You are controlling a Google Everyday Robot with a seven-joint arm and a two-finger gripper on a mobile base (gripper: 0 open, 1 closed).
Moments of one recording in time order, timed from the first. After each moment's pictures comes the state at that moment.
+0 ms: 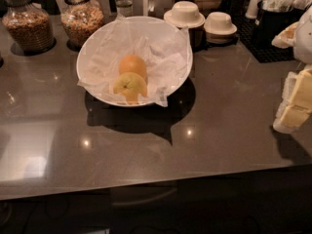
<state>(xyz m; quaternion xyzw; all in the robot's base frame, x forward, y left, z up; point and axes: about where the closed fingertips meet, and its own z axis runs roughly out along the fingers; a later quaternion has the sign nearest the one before) 0.438 -0.217 0.976 -0.60 0.78 -0.03 0.16</state>
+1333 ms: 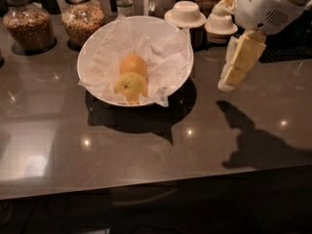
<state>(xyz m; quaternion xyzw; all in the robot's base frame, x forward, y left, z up) 0.519 -0.127 0.996 -0.68 0.69 0.02 0.26</state>
